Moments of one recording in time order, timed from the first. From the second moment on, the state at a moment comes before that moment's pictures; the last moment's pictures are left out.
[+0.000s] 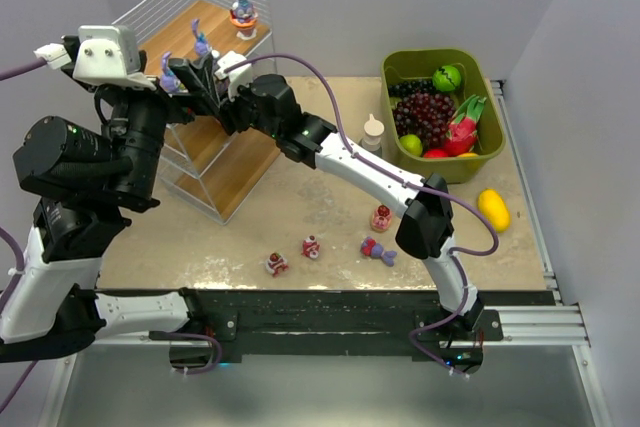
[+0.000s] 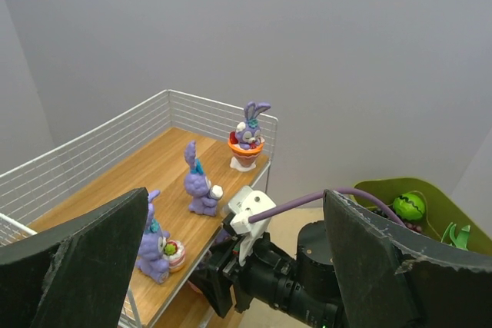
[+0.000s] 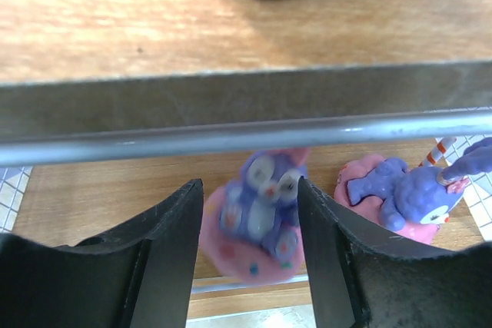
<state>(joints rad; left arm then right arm) -1.03 1.07 1.85 -0.35 -0.90 0.25 0.93 2.17 2.19 -0.13 0.05 -0.04</state>
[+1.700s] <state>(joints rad) -1.03 1.03 1.81 -0.31 -0.93 0.25 0.94 2.01 1.94 -0.06 0.03 0.13</state>
